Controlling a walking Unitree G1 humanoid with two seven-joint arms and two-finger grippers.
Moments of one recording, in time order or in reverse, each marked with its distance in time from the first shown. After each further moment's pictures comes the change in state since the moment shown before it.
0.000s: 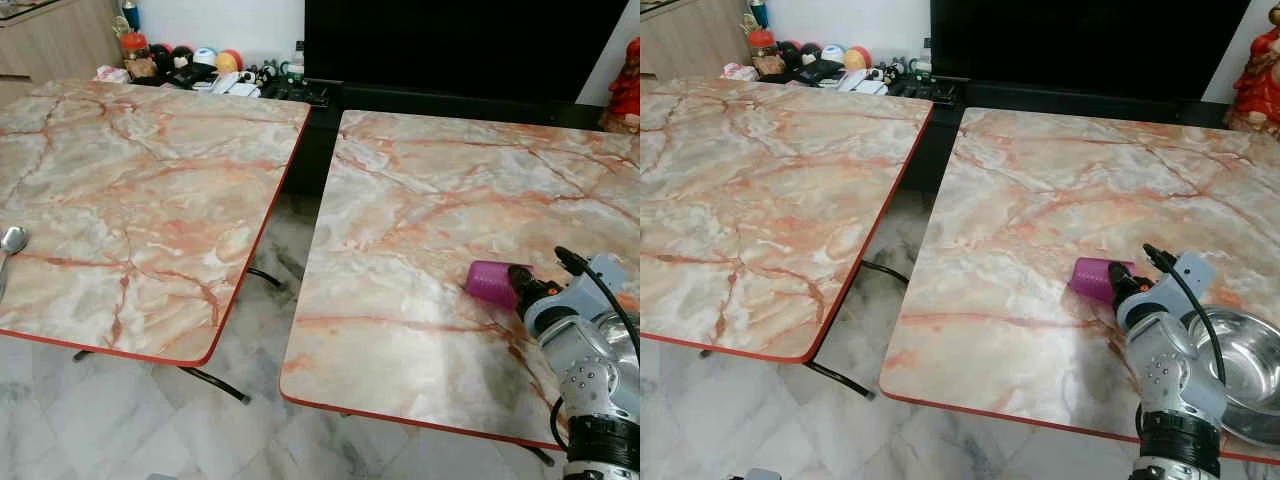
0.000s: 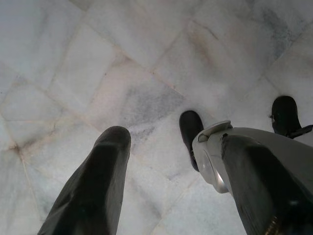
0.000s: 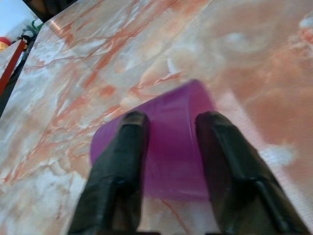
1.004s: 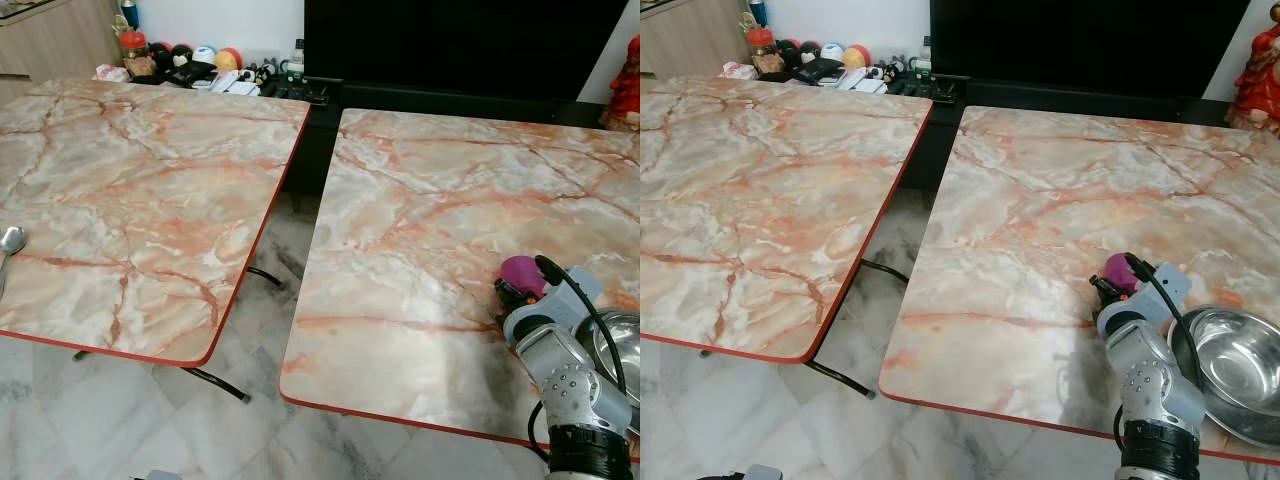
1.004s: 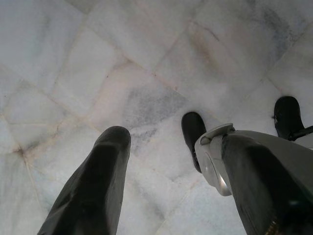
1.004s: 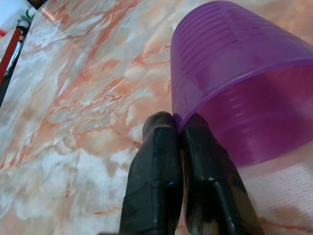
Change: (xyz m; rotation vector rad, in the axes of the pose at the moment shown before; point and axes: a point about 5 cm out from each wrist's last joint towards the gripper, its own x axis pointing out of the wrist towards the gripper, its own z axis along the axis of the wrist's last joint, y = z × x) left arm 0.001 0.001 0.004 0.014 -0.007 0.003; right arm -0.003 0.011 -0.021 0.045 0.052 -0.013
